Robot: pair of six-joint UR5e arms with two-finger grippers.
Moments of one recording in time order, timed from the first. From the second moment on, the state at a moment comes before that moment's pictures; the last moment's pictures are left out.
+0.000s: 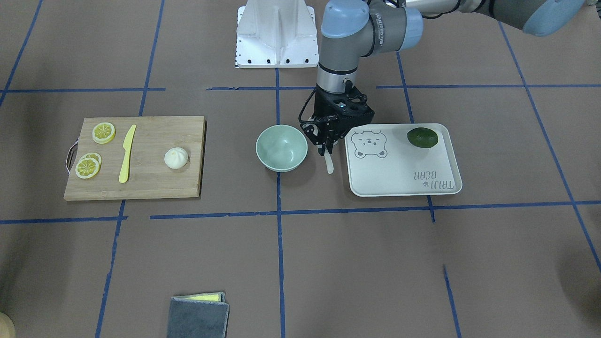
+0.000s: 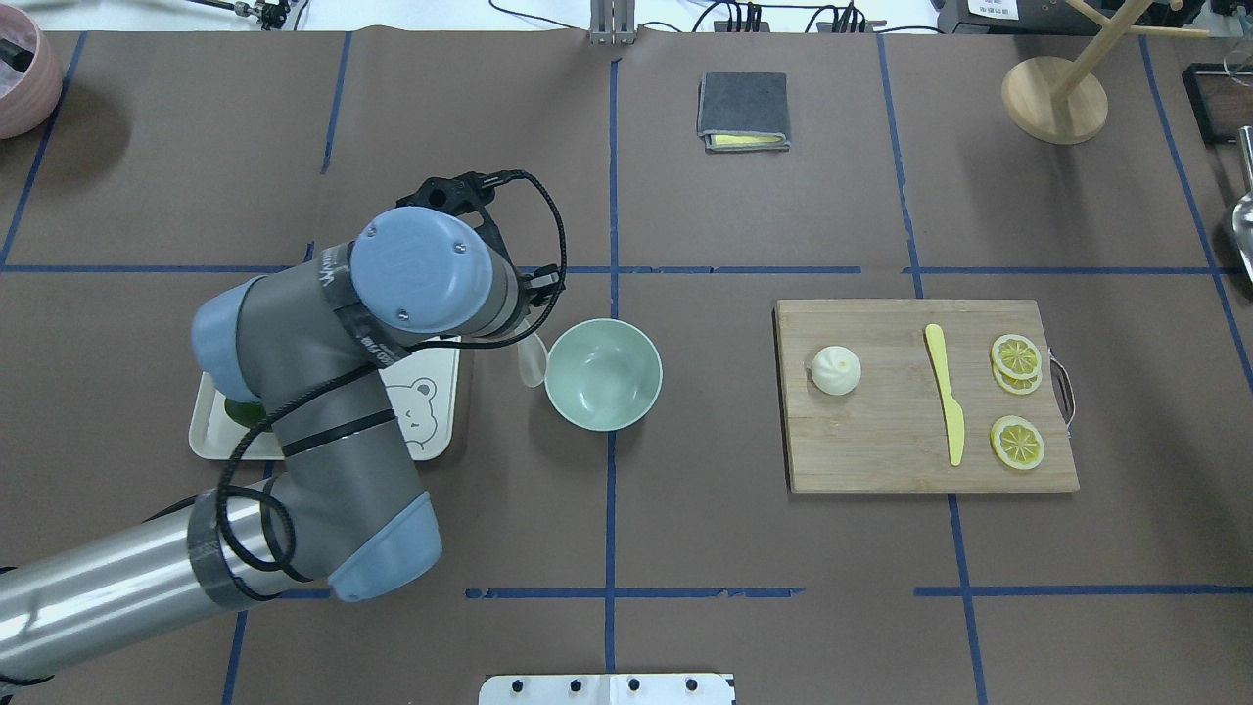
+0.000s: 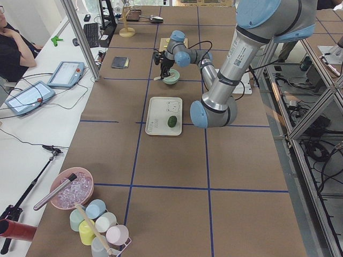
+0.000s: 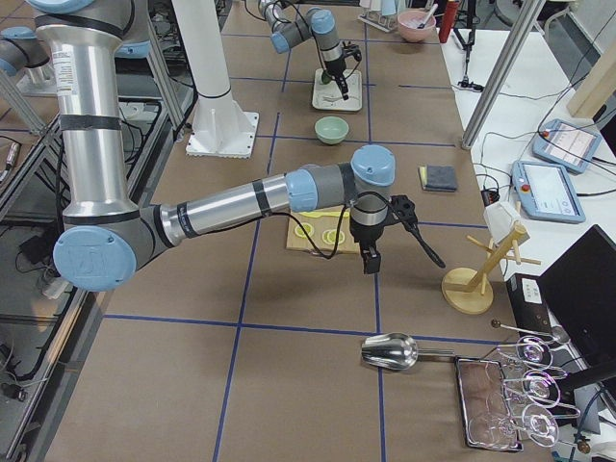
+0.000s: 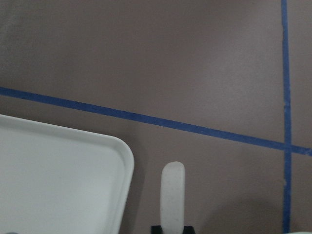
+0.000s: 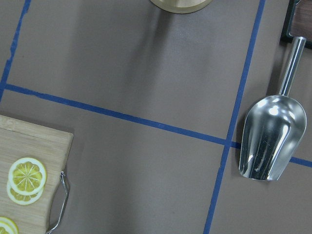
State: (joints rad) left arm -0.52 -2.27 -1.72 -1.61 -1.61 -1.65; right arm 1.45 -1.52 1.84 -1.69 2.29 -0.01
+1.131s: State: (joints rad) left arm -0.44 -2.27 -1.73 -1.60 -1.53 -1.52; right arm 1.45 -1.52 1.85 -1.69 2.30 -0.01
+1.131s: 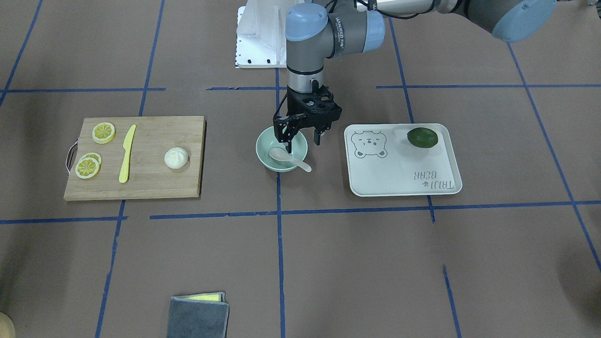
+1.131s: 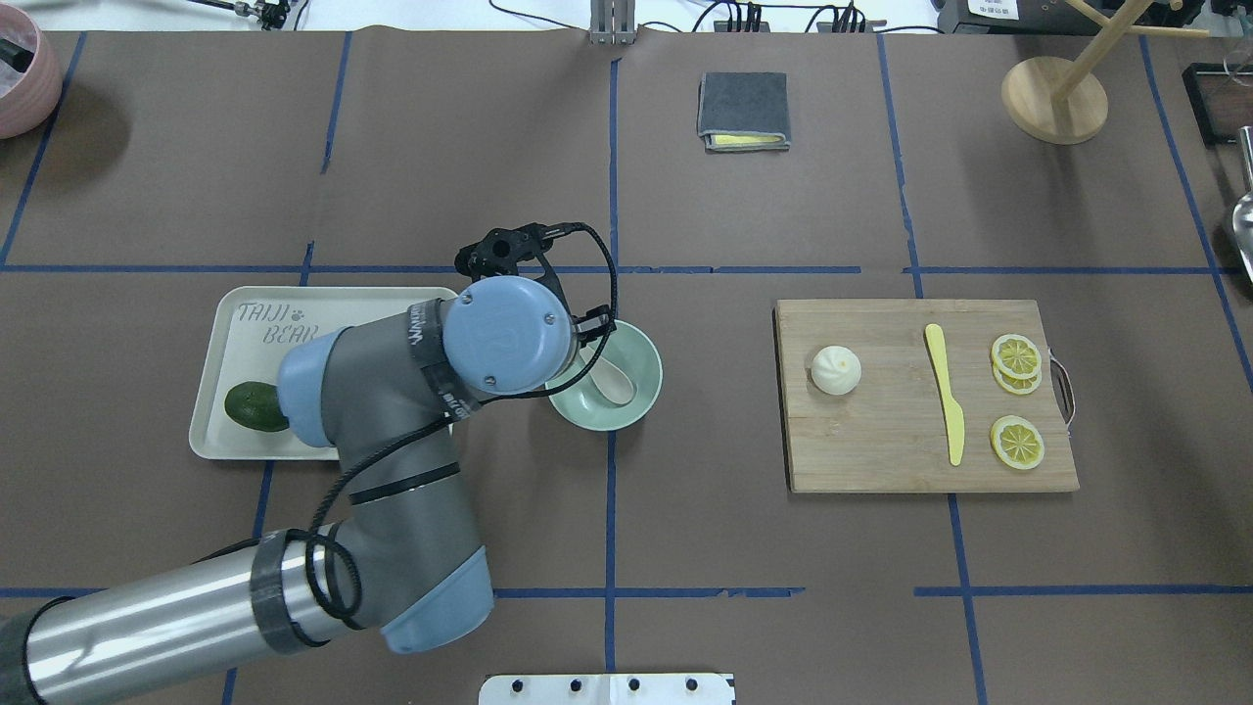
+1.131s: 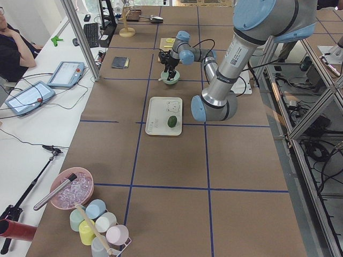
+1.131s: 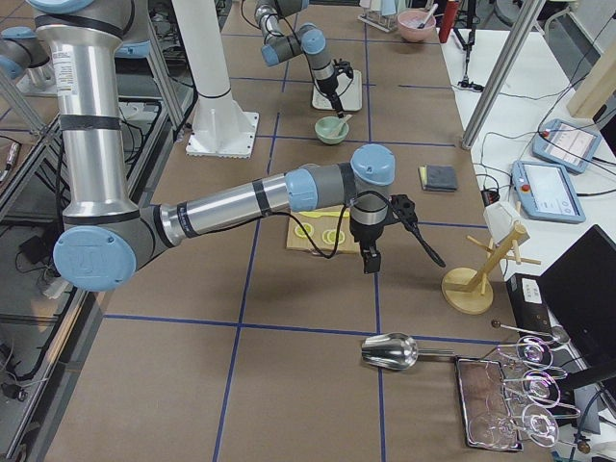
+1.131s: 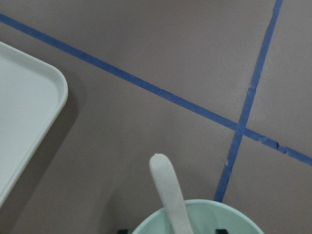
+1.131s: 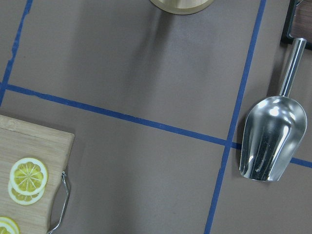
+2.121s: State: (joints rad) left arm -1.26 -1.84 -1.79 -1.60 -2.29 -0.13; right arm 1.11 -1.47 2.00 -1.45 2.31 0.55
